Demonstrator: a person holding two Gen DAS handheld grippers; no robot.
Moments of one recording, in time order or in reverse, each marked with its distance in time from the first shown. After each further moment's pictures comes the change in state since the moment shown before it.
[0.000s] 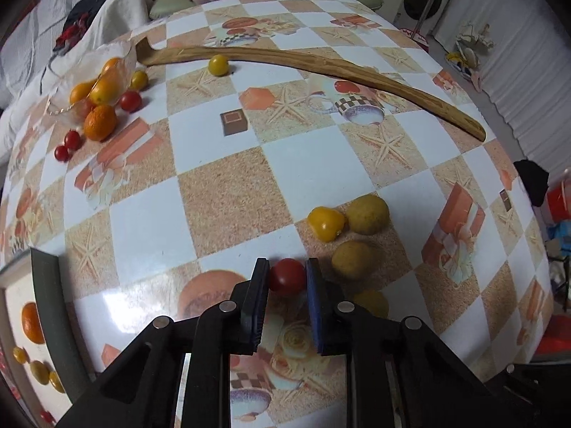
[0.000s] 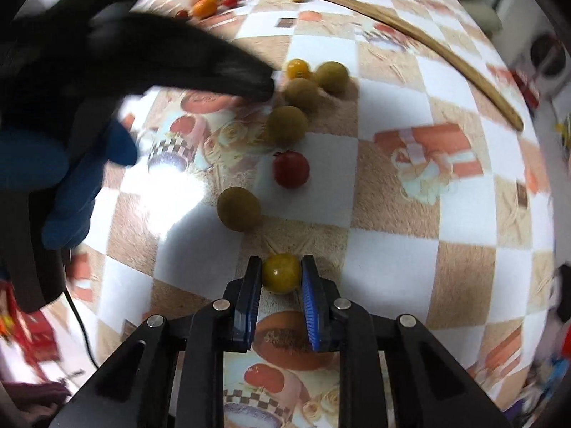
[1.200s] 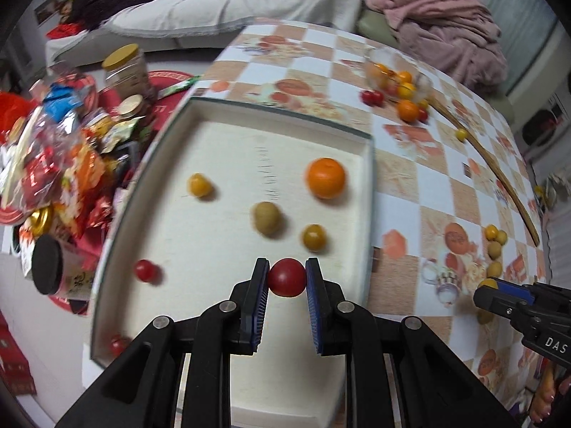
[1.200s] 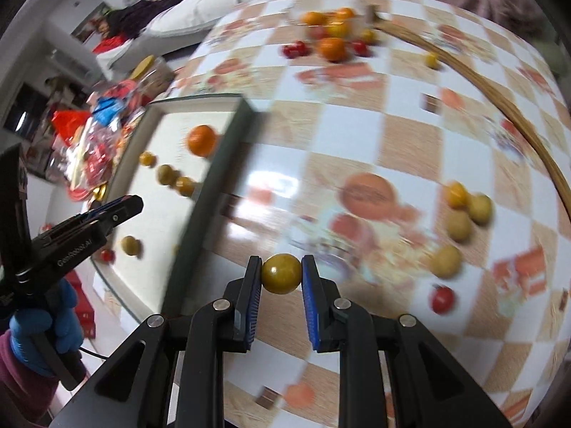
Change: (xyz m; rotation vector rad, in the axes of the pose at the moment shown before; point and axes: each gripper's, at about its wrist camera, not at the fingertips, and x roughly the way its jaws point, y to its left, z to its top) left arm -0.126 0.196 -0.153 -0.582 -0.119 0.205; right arm -0.015 0.107 0.088 -0.168 0.000 0.223
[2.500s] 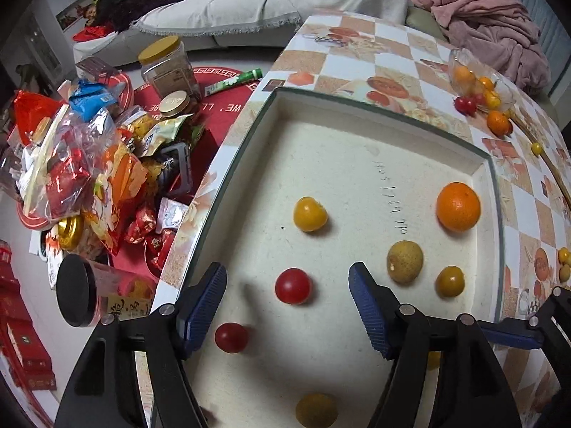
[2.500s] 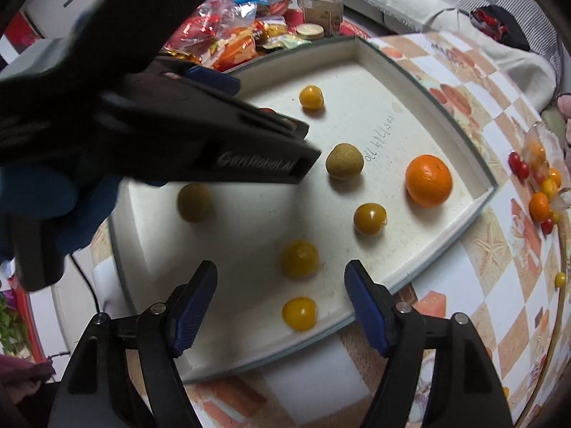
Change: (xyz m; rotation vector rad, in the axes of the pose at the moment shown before) left arm 0.050 0.064 0.022 0.007 0.000 0.146; right arm 0.091 0.157 0.002 -0.735 0.099 -0.024
